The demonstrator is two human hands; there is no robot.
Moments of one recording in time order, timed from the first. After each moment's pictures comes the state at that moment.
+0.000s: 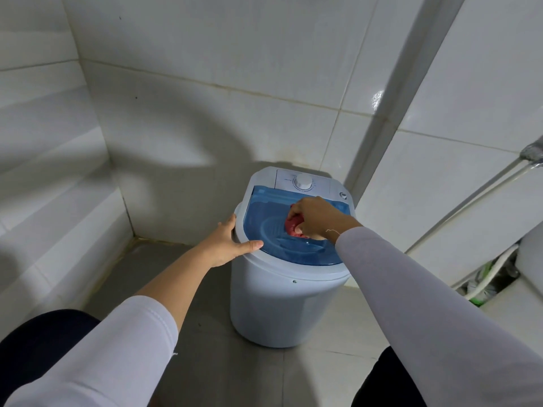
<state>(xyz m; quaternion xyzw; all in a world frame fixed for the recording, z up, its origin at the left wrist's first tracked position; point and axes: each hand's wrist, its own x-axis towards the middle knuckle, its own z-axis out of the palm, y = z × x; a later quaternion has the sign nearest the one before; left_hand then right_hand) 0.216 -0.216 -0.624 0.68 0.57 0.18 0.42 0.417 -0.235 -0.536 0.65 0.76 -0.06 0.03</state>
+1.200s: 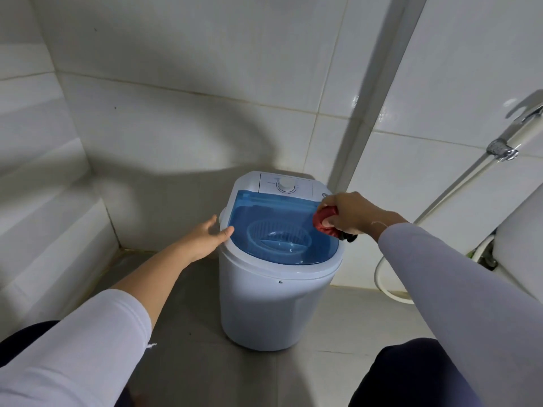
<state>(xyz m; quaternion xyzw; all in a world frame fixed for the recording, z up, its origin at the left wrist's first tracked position) 0.216 -0.215 -0.602 0.64 0.60 0.18 0.44 0.482 -0.276 -0.497 0.73 0.68 -0.09 -0.01</state>
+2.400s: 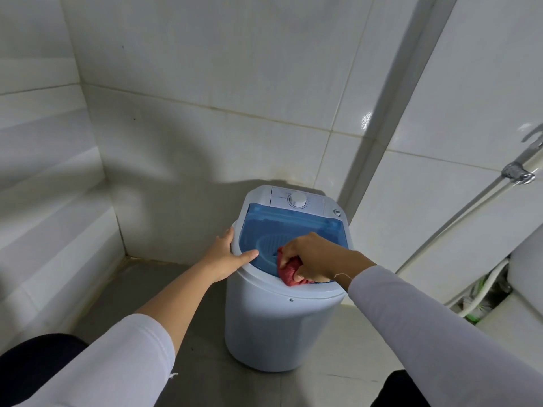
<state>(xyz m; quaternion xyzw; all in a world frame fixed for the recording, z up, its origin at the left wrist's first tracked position) 0.225 -0.217 -0.615 0.66 0.59 0.21 0.42 0.406 -0.279 -0.528 0.59 0.79 -0.10 0.10</state>
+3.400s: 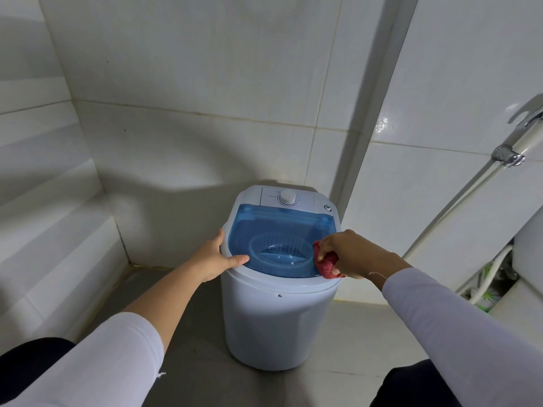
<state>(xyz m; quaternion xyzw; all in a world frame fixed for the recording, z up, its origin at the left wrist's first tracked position) 0.233 -0.225 -0.607 0.65 0.60 0.20 0.42 0.490 -0.300 -0.537 0.66 0.75 -0.06 0.05</state>
